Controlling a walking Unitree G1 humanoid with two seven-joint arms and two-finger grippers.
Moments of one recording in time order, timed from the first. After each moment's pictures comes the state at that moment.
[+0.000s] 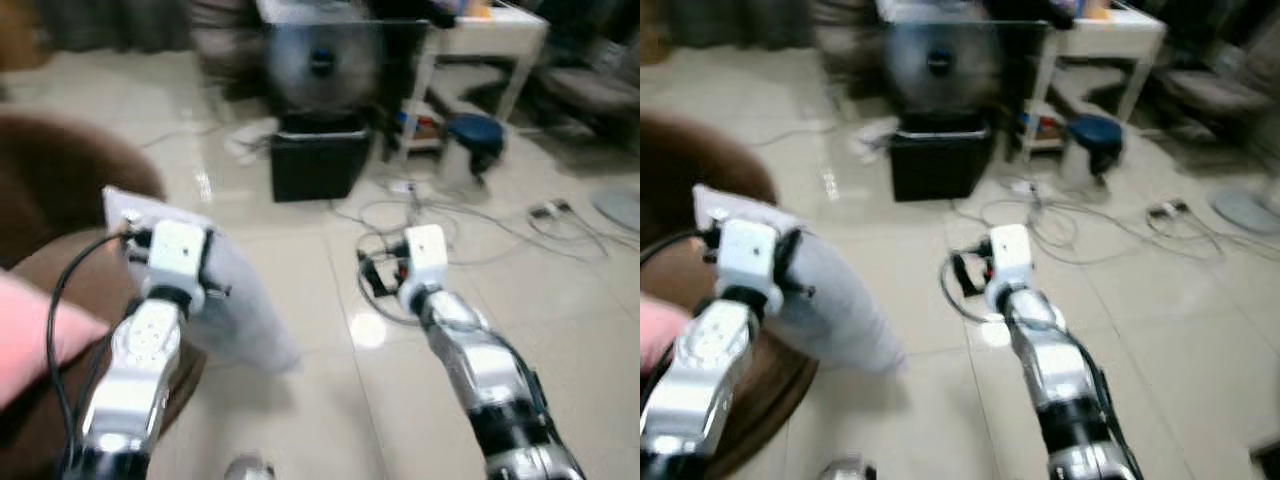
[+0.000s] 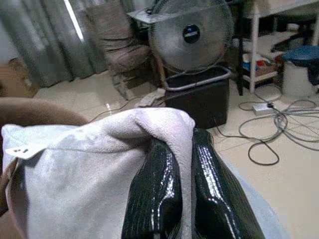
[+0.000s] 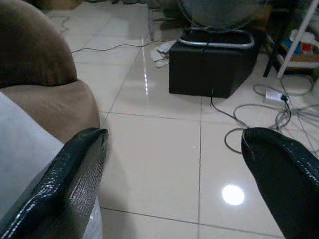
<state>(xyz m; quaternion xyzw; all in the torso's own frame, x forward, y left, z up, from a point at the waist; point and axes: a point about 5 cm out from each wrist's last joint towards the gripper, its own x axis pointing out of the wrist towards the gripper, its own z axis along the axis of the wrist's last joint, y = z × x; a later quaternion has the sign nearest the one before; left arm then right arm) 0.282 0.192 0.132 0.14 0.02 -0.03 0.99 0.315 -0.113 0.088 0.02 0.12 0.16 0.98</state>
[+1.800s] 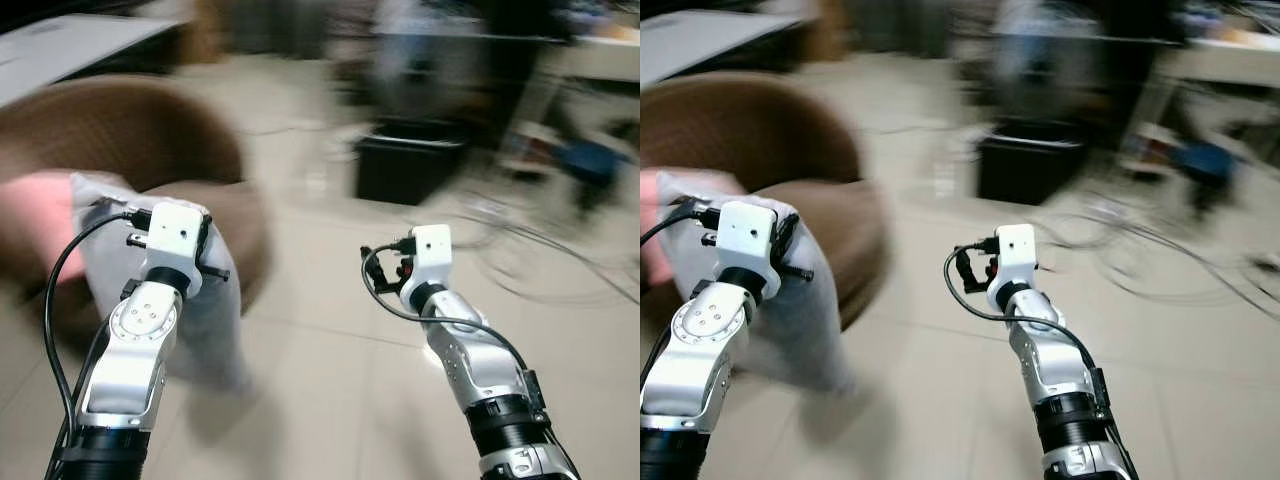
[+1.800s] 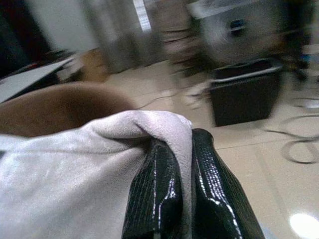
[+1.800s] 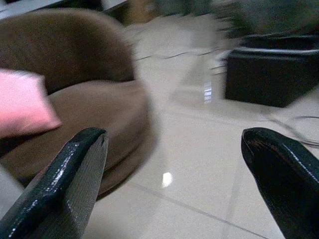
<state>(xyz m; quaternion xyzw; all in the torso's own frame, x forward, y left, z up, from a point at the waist) 0.296 0.195 0.146 0.14 0.02 -0.03 0.99 0.320 -0.115 0.095 0.05 0.11 0.14 0.98</state>
